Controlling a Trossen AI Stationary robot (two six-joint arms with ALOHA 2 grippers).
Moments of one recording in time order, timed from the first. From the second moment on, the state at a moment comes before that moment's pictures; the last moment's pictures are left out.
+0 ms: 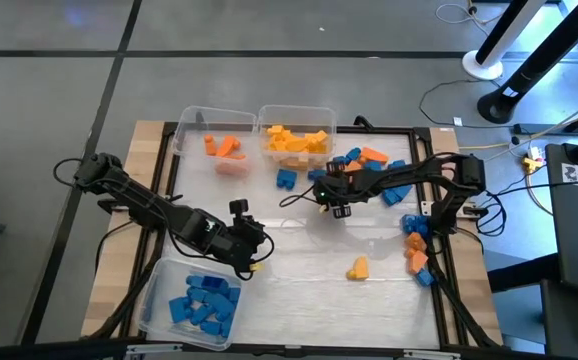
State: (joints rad) left arm -0.45 1.50 1.17 -0.67 -0.65 -0.33; right arm -0.13 1.76 0.99 -0.46 0.41 -0.42
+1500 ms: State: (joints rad) left arm -0.45 1.50 1.17 -0.66 -0.65 -0.34; right arm 0.01 1.77 1.08 -0.50 0.30 -0.46
